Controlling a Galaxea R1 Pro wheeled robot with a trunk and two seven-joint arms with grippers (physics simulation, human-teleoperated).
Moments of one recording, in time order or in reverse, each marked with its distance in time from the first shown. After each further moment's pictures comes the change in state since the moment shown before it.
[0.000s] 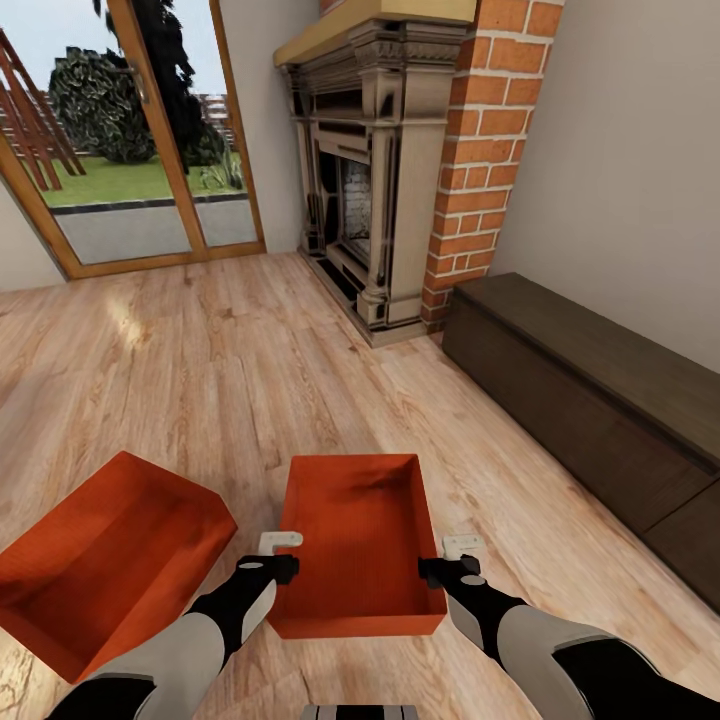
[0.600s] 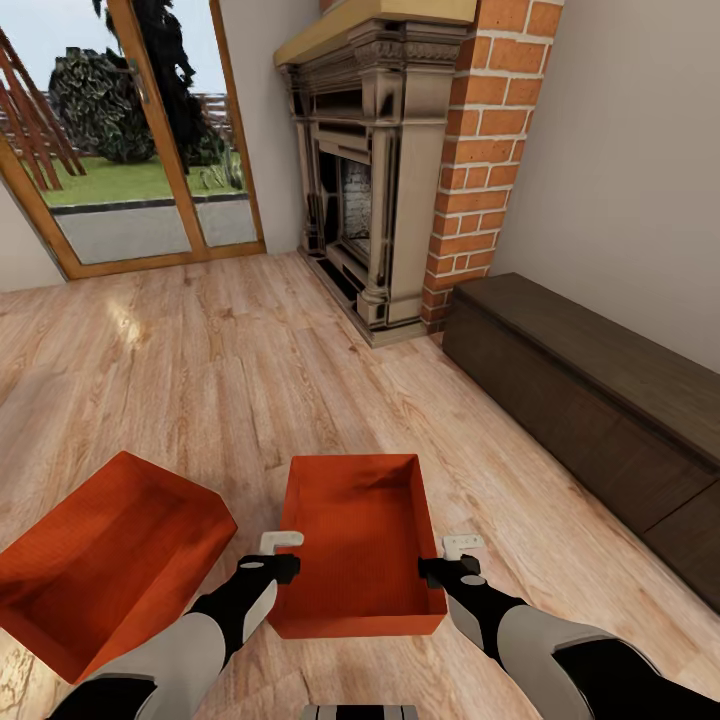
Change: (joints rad) left arm 0.000 -0.004 0.000 -0.002 0.003 -0.001 -0.002; right arm 0.000 0.000 0.000 0.000 0.000 0.001 0.000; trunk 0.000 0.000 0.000
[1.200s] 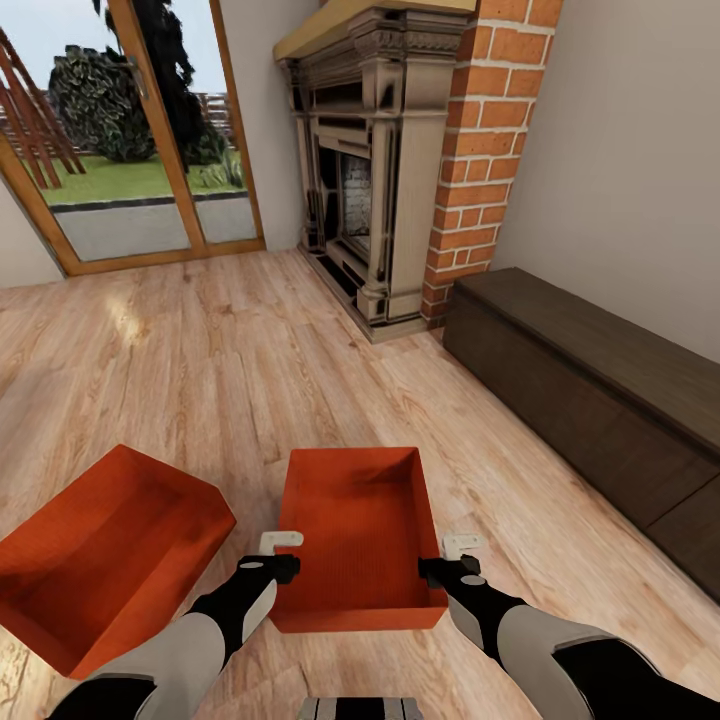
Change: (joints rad) left arm 0.000 0.002 0.001 0.001 0.003 0.002 -0.001; right arm 0.000 0.000 0.000 0.000 0.000 0.000 0.000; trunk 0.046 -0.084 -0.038
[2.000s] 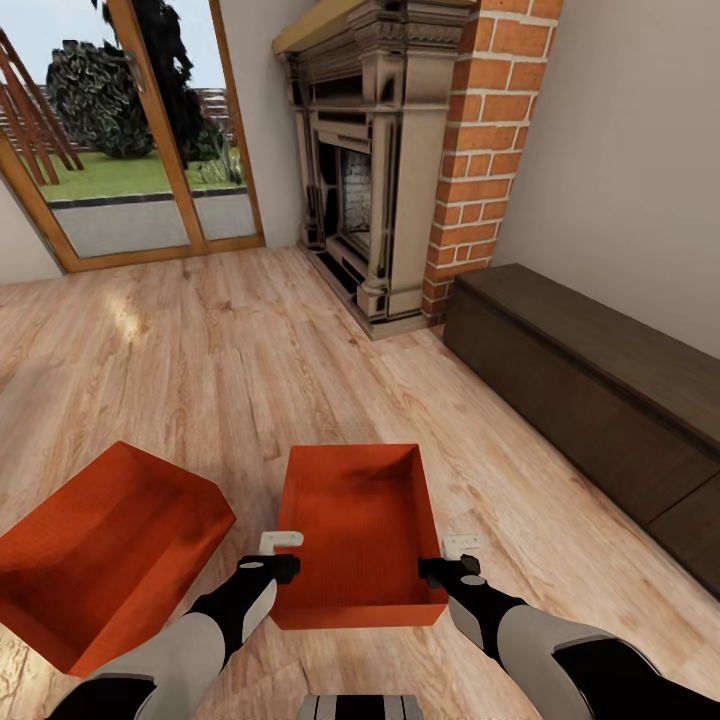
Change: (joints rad) left arm 0.000 0.000 0.000 0.000 0.000 0.000 0.000; right arm 0.000 0.000 0.000 0.000 0.000 0.000 0.000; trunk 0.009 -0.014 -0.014
